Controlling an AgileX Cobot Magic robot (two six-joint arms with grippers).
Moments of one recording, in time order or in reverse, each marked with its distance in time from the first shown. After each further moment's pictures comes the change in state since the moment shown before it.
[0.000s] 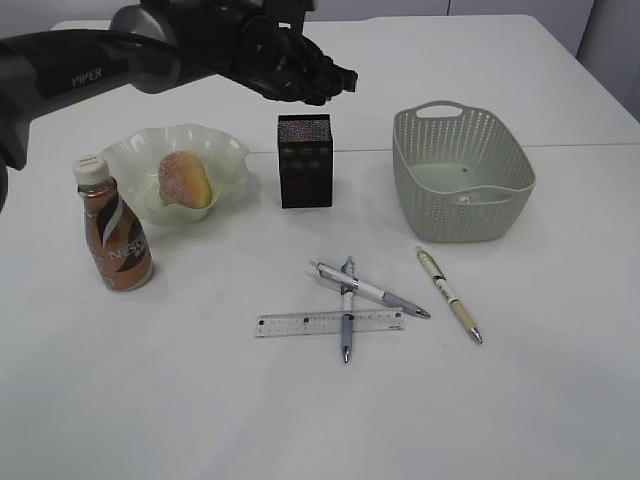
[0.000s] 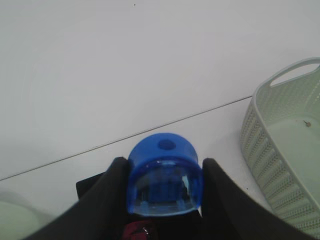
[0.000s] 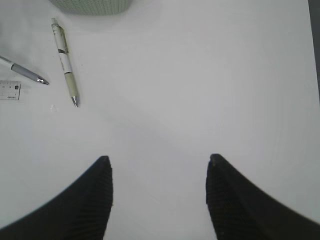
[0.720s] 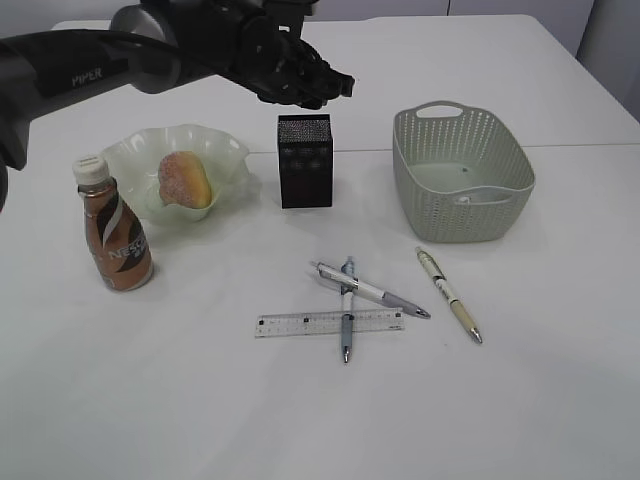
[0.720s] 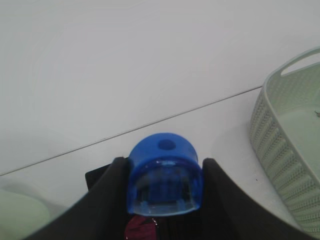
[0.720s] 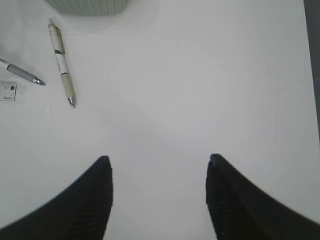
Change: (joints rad) left arm 0.000 0.000 0.000 0.020 0.031 0.000; right arm 0.000 0.000 0.000 -0.011 0.000 0.000
